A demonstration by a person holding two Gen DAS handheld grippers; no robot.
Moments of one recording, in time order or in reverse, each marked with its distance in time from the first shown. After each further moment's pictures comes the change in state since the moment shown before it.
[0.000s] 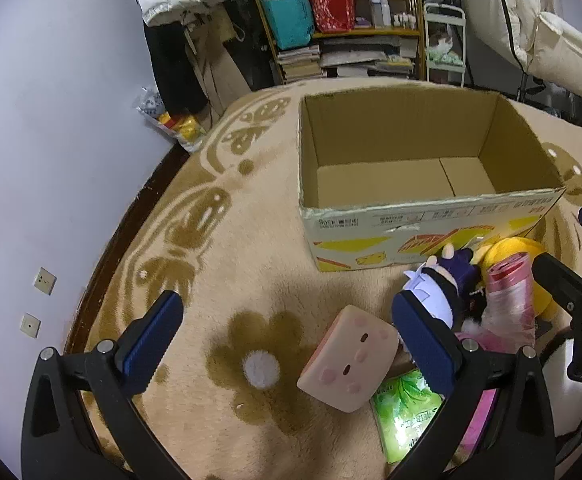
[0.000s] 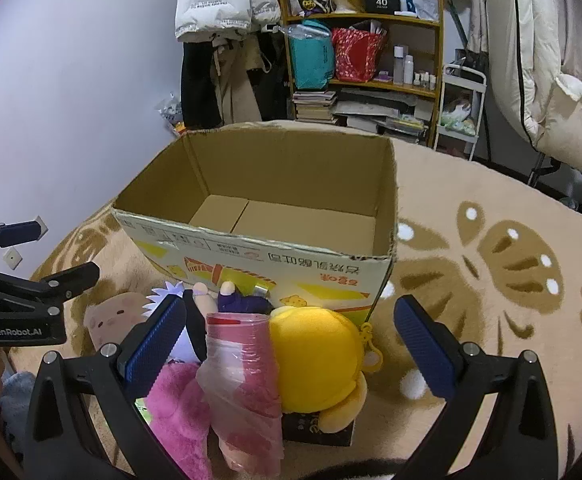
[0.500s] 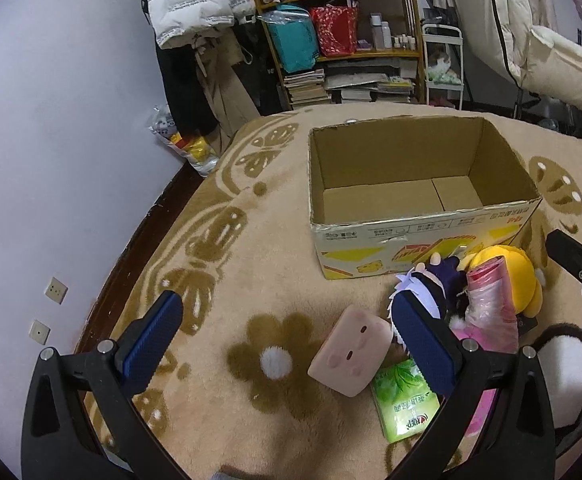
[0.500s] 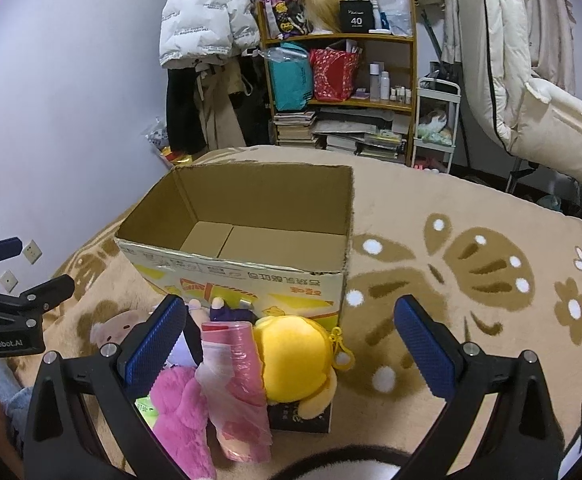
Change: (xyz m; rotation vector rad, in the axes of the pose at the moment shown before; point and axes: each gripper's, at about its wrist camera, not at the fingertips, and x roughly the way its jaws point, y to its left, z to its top) left arm -0.046 0.006 -0.007 0.003 -0.089 0.026; right arm -0.039 -0.009 0.003 0.039 -0.073 -0.048
